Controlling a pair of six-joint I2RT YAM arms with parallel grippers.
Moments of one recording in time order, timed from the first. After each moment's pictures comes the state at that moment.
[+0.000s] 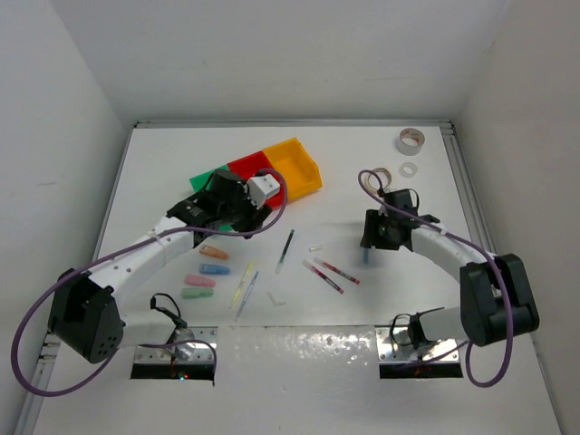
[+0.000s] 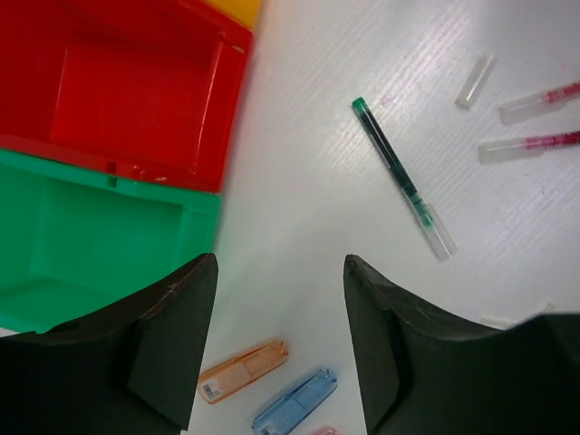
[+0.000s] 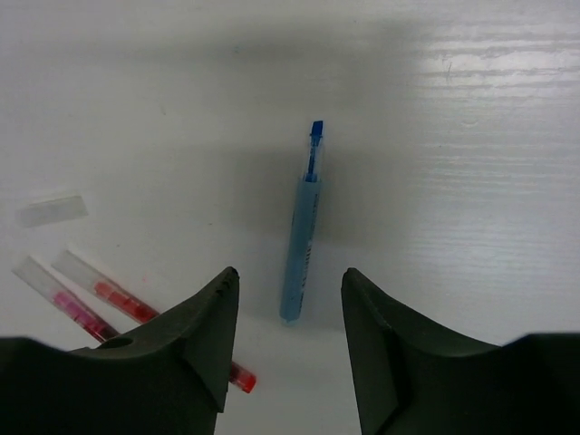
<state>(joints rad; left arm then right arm) -0.53 1.26 0.93 -0.43 0.15 0.32 0.22 1.35 0.63 -0.31 -0.08 0.31</state>
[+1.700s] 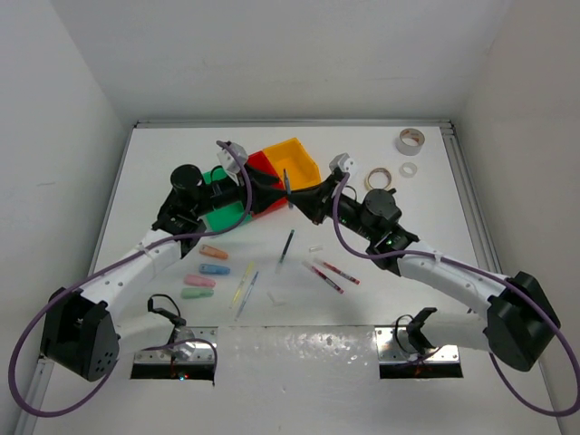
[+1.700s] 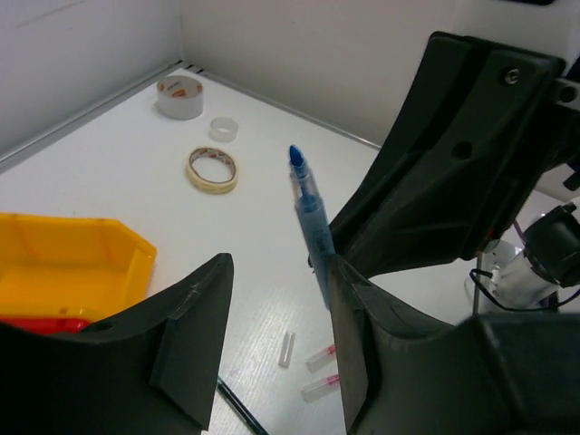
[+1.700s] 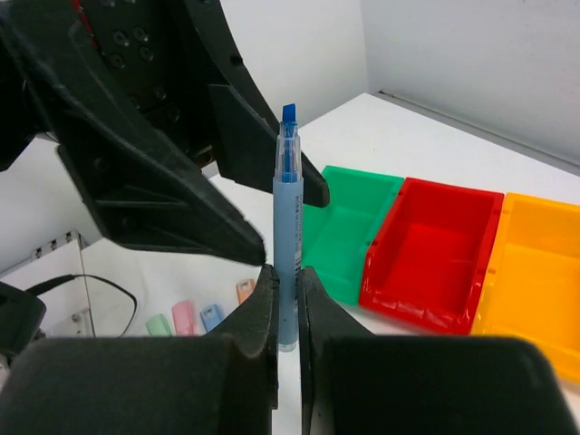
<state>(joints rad) -0.42 1.15 0.78 0.40 0.71 -0.21 0.70 1.21 0.66 0.66 -0.26 0.24</state>
